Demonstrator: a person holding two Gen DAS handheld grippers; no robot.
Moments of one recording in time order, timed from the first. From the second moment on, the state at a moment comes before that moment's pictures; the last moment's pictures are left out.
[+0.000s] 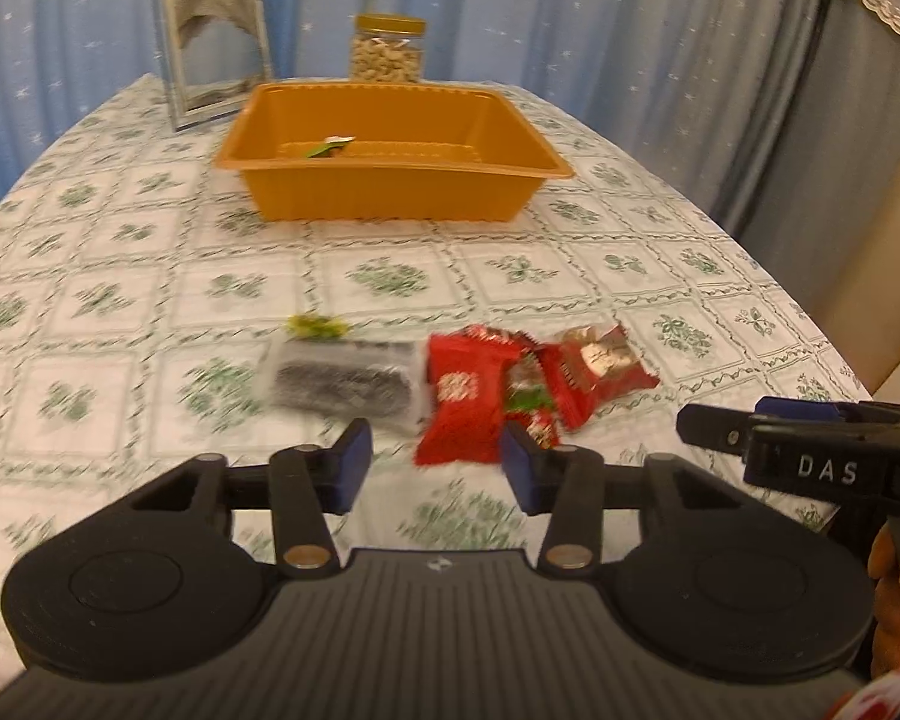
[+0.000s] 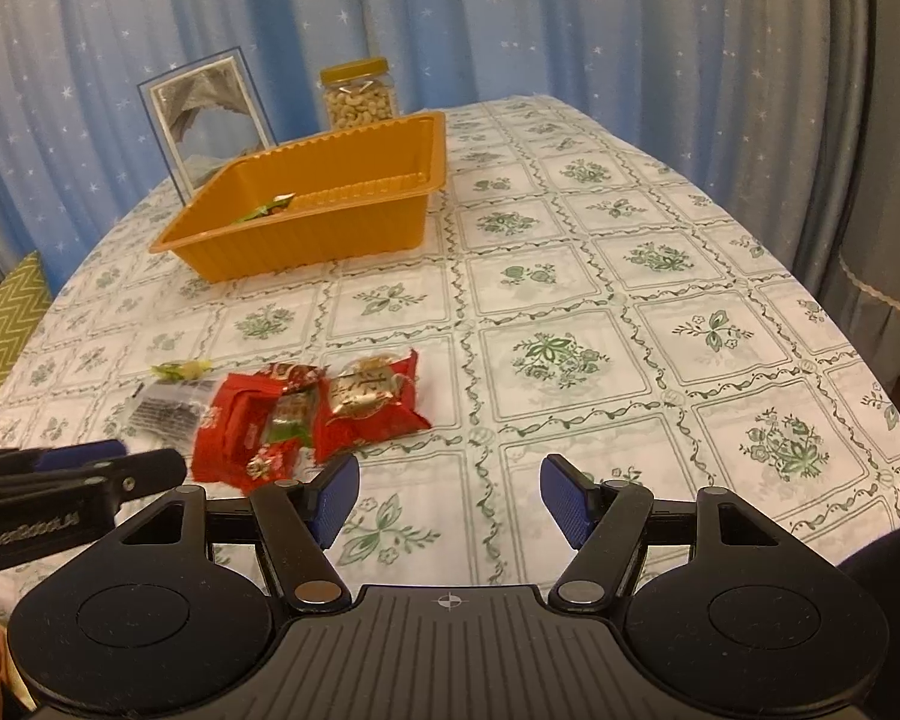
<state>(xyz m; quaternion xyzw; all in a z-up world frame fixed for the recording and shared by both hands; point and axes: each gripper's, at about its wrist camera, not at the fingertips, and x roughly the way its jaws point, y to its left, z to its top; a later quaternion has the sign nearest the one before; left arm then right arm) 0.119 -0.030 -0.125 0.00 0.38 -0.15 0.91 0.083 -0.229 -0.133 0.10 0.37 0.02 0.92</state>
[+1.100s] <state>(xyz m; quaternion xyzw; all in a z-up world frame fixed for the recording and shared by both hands) 0.135 -0.015 -0.115 0.00 0.36 -0.11 0.93 0.123 -0.209 -0.142 0.07 0.35 0.07 0.93</state>
